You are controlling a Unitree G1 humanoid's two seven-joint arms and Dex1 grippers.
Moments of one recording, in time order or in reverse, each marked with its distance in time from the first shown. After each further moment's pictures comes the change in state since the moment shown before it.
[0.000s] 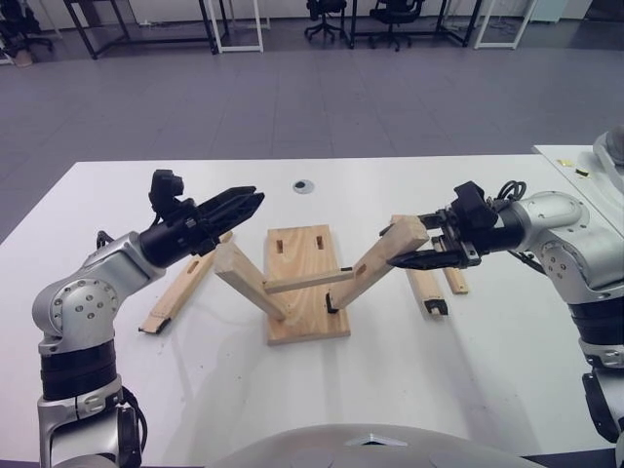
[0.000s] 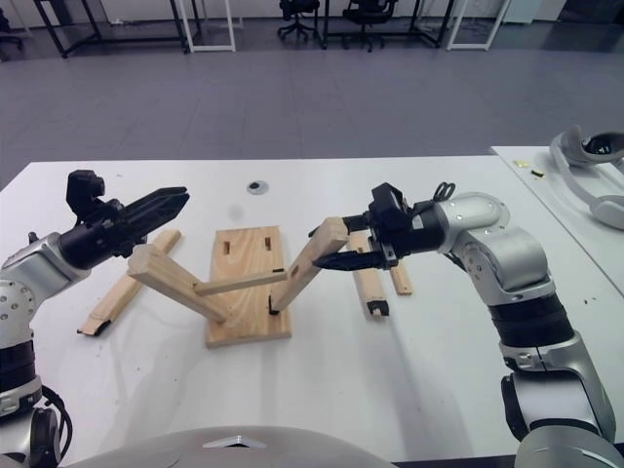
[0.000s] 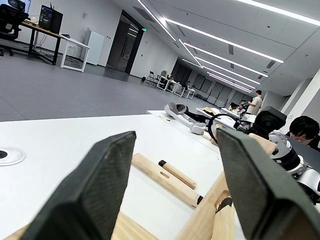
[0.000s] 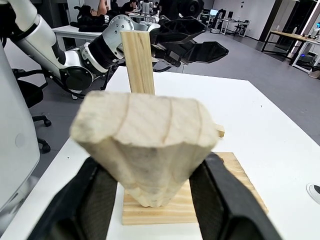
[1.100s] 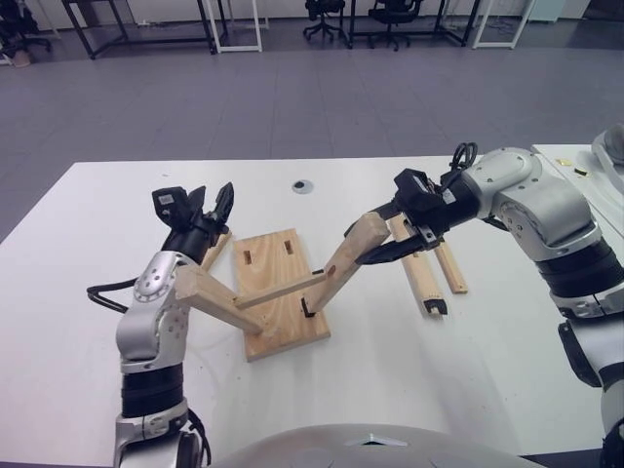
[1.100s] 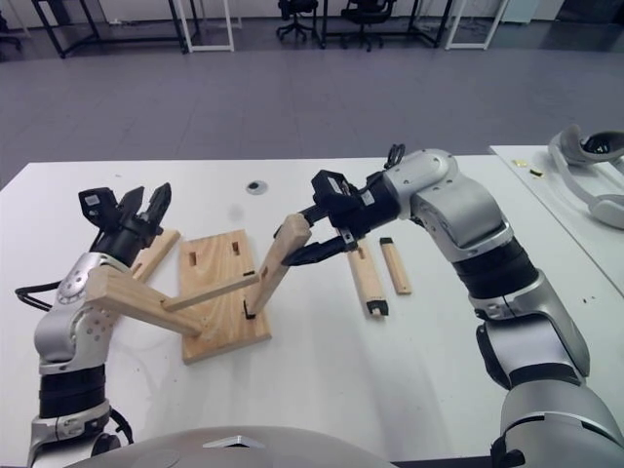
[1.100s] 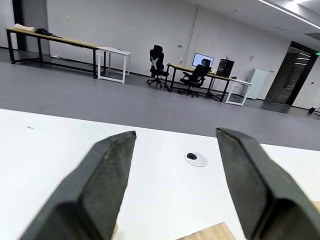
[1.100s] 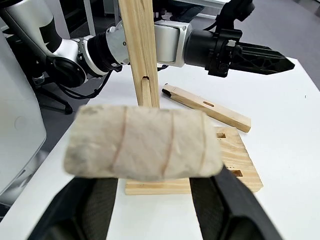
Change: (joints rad) left arm 0.087 -0.353 -0.150 -0.037 0.643 -0.464 0.659; right arm -0.361 0.062 0.264 0.092 -0.128 0.133 0.062
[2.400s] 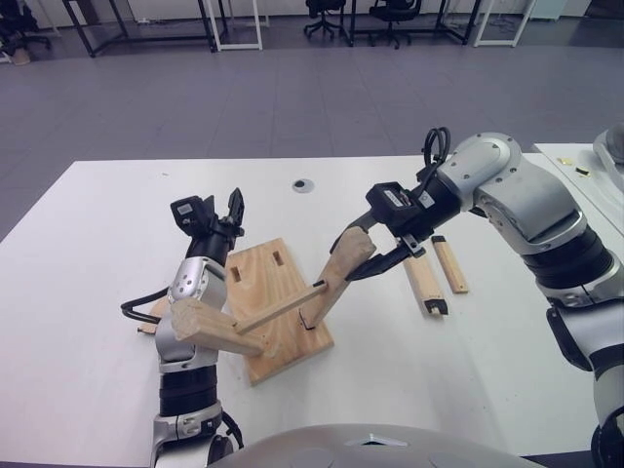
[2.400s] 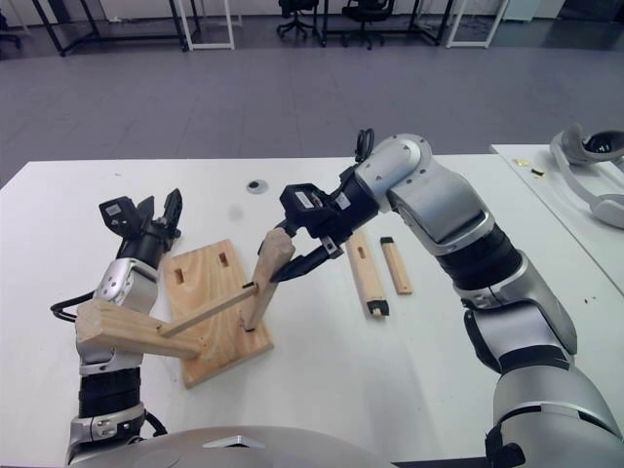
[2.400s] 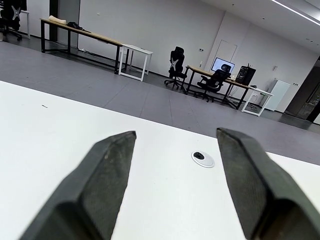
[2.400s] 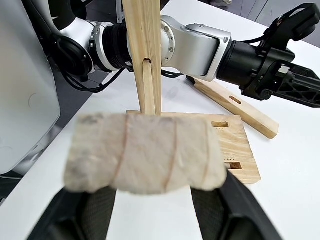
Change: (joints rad) left arm 0.004 -0.143 -0.022 0.045 0.089 -0.085 0.084; right arm -0.077 0.041 0.075 -0.094 -0.100 0.033 0.062
